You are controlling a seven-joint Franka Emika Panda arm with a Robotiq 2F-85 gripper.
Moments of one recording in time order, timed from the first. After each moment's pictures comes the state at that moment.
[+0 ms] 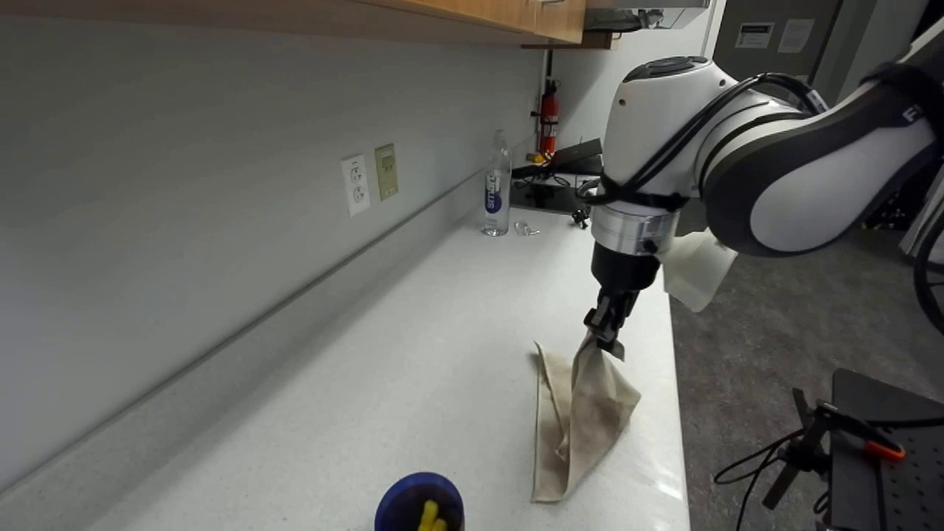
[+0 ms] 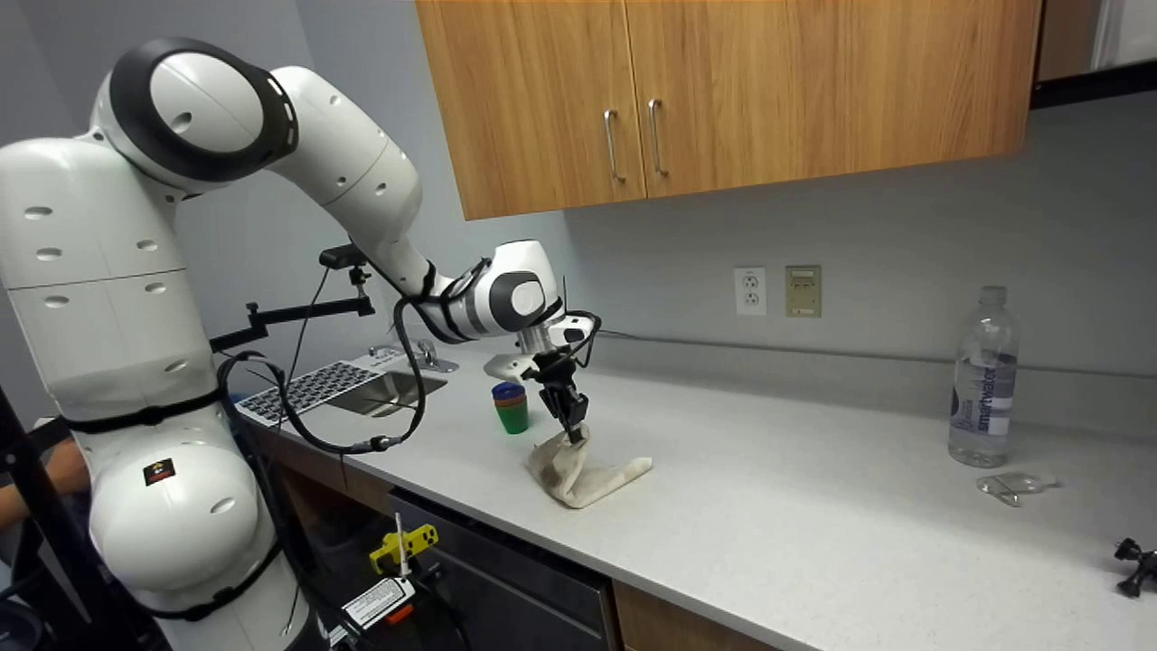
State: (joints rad) arm 0.15 0.10 0.09 -2.39 -0.25 2.50 0.44
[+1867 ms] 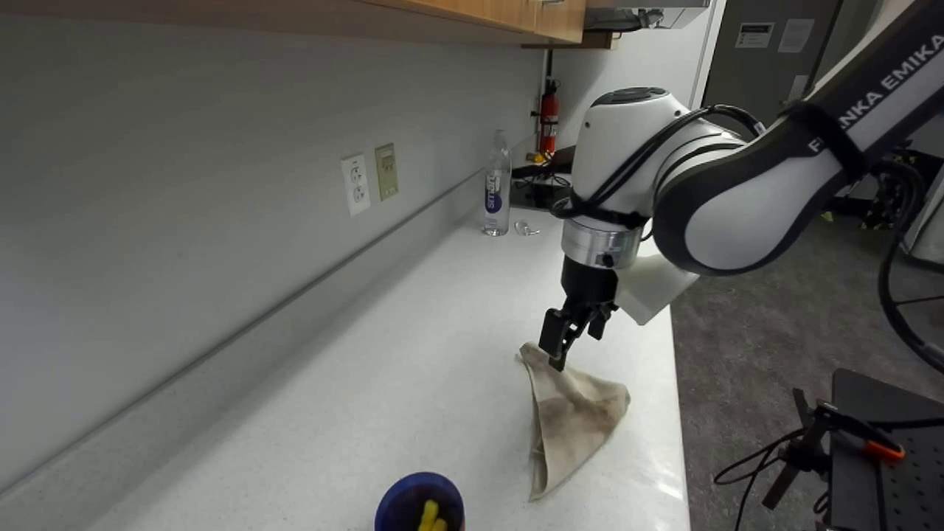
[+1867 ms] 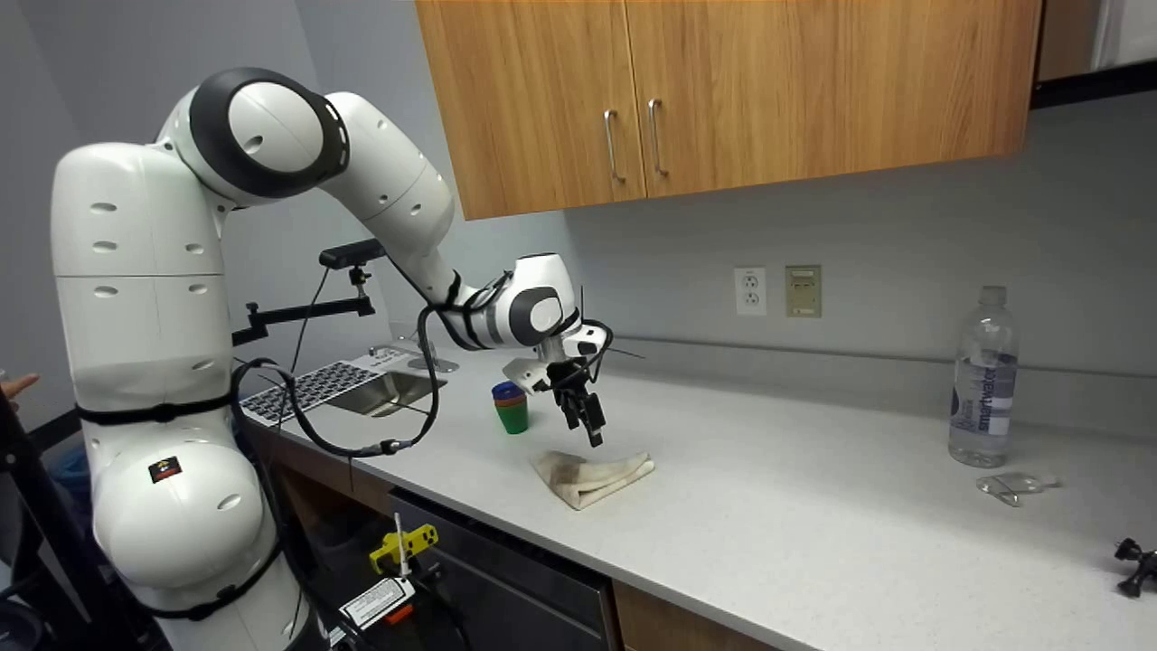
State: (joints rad) arm 0.19 0.23 0.05 -2.30 -0.17 2.58 0.51
